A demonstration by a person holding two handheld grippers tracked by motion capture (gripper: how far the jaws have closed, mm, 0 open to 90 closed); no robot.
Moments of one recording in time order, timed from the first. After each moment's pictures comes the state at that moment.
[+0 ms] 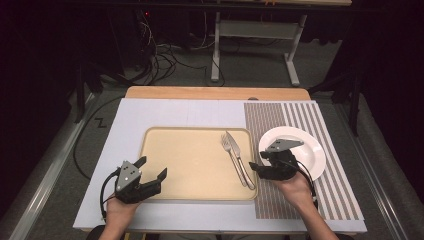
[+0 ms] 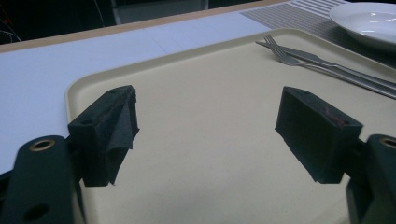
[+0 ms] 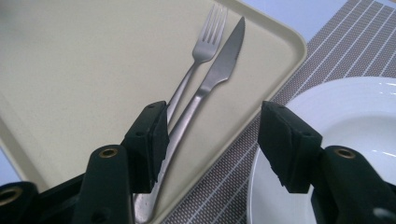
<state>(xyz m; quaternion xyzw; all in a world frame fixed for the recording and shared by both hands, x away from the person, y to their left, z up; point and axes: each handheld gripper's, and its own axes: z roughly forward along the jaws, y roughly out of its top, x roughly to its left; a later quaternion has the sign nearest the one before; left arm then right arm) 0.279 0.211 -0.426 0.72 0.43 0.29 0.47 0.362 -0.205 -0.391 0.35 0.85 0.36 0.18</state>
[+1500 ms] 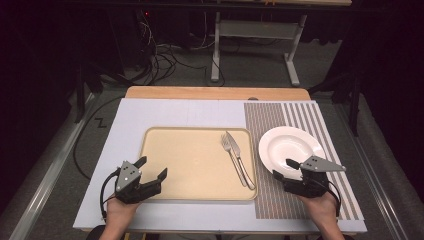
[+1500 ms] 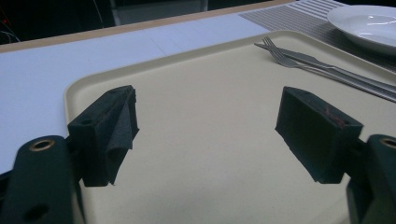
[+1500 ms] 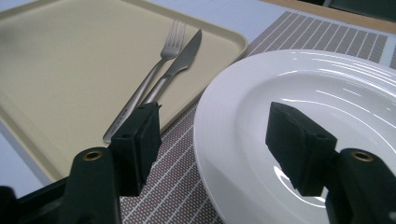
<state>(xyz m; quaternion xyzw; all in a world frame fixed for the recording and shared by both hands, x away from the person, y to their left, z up) 0.278 0.210 -0.426 0.71 0.43 0.28 0.48 0.319 -0.274 -0.406 0.37 0.79 0.44 0.22</state>
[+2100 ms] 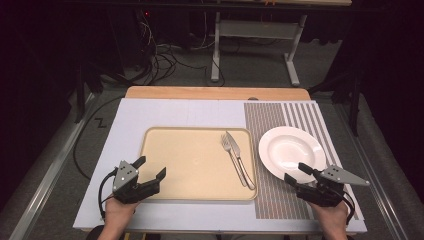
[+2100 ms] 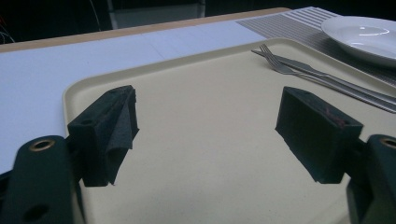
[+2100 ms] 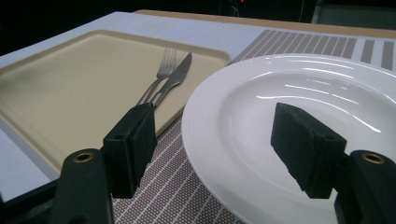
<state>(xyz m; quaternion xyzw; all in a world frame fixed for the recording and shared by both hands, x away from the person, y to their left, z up) 0.278 0.214 -0.425 0.71 0.43 0.28 0.49 0.300 -0.308 -0.416 0.40 0.73 0.51 0.22</state>
